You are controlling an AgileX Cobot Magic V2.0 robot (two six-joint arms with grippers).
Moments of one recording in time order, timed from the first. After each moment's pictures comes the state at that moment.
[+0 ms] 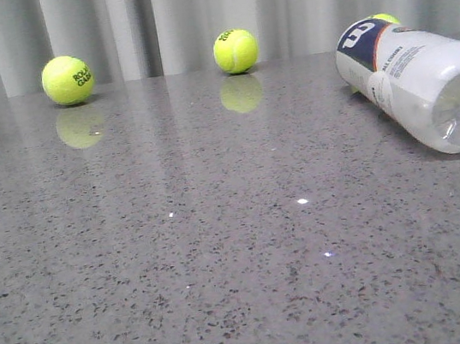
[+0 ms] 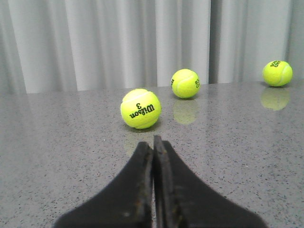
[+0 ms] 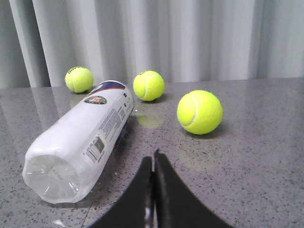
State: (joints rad) left arm -0.09 0.00 0.00 0.15 0.04 -0.10; right arm 0.06 -0.01 0.03 -0.04 -0.01 0.12
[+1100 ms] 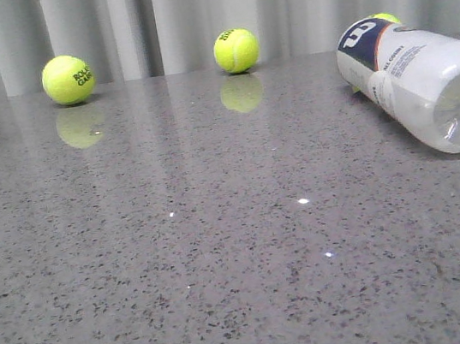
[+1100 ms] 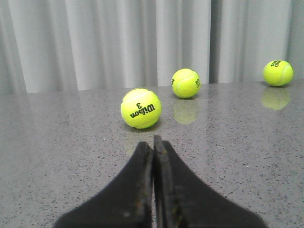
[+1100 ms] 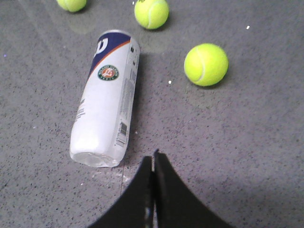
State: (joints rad) left arm -0.09 0.00 0.00 0.15 0.04 -0.10; right arm 0.06 0.62 -0.90 0.03 0.92 0.12
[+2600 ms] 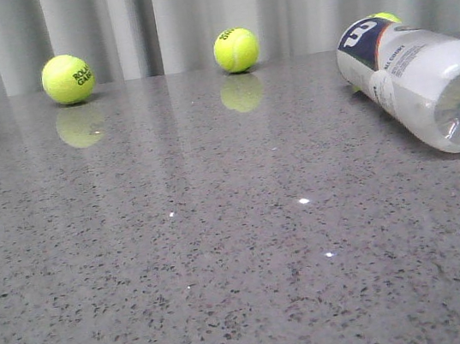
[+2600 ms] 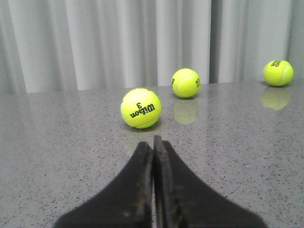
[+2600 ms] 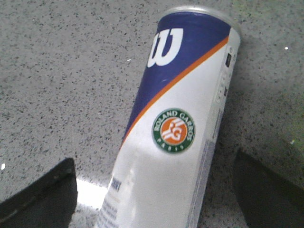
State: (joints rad) left arm -0.09 0.00 0.00 0.15 0.04 -0.10; right arm 0.15 1.39 -1.20 0.24 0.79 -0.11
